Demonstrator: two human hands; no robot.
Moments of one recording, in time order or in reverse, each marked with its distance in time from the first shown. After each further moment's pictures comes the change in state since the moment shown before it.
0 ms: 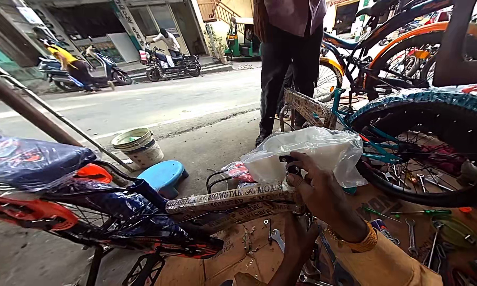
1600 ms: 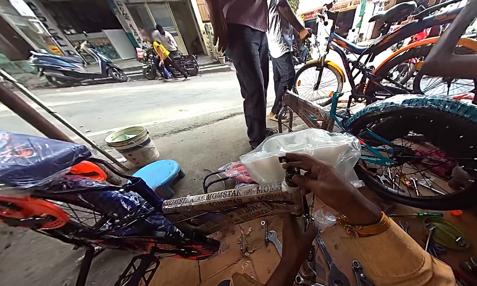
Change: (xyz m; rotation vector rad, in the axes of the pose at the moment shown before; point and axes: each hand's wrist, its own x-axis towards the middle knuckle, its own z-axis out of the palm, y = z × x) left_hand 0.000 0.000 -0.001 -0.062 -0.016 -0.035; right_hand 0.013 0.012 -0.027 0.407 -0.315 0.039
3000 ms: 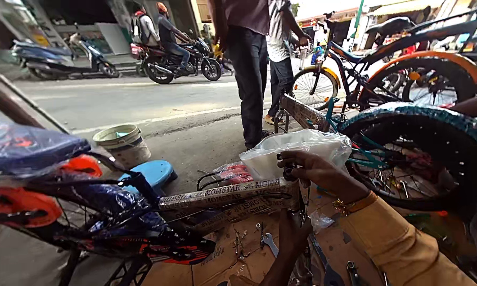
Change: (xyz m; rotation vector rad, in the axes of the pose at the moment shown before) left_hand 0.019 -0.004 0.001 -0.042 -0.010 -0.018; right_hand 0.031 0.007 -0.017 0.111 -0.162 0.088
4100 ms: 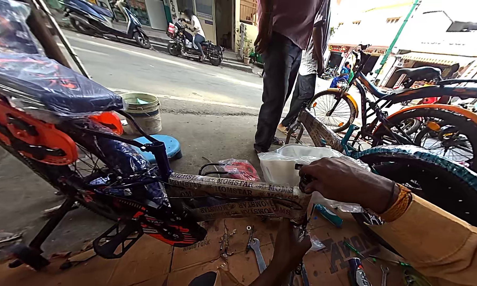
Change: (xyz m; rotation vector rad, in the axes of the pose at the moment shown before) left_hand 0.000 0.002 0.000 0.035 -0.008 0.010; right_hand 0.039 -0.069 -0.008 -1.533 -0.387 -0.111
